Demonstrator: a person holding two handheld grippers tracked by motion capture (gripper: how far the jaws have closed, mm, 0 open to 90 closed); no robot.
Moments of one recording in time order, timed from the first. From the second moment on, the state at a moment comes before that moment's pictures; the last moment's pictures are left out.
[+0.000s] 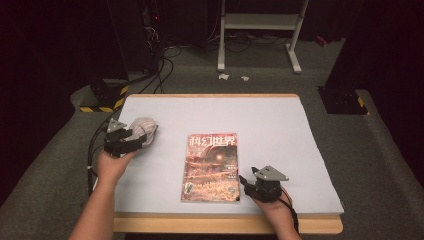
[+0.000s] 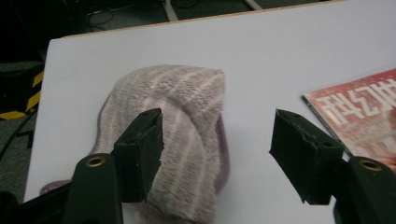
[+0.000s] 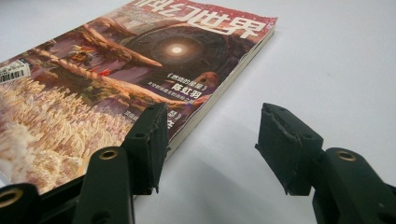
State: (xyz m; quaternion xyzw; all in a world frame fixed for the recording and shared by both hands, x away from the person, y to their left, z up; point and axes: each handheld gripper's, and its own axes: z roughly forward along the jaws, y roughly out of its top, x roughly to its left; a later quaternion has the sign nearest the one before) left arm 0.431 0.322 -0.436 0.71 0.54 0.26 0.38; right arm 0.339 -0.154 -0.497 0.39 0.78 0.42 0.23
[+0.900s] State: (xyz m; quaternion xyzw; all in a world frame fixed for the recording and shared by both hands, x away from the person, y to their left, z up) left arm 0.476 0.335 -0.490 0.73 0.59 0.19 0.30; right arm 0.337 -0.145 -0.501 0.39 0.79 0.42 0.22
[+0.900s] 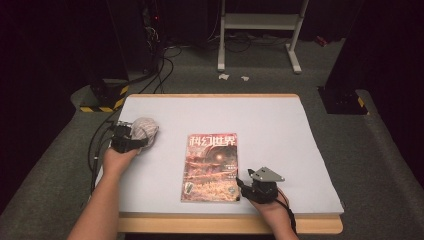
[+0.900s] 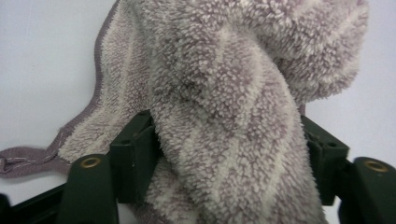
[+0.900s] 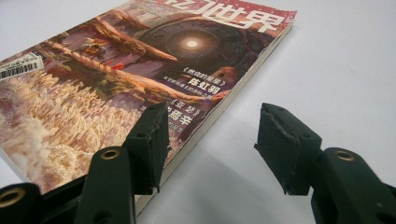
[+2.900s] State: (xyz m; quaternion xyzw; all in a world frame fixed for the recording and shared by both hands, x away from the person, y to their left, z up) left arm 0.347 0.243 -0.456 0.74 0.41 0.25 0.47; right arm 0.339 -0.159 -0.490 0.40 0.78 0.43 0.23
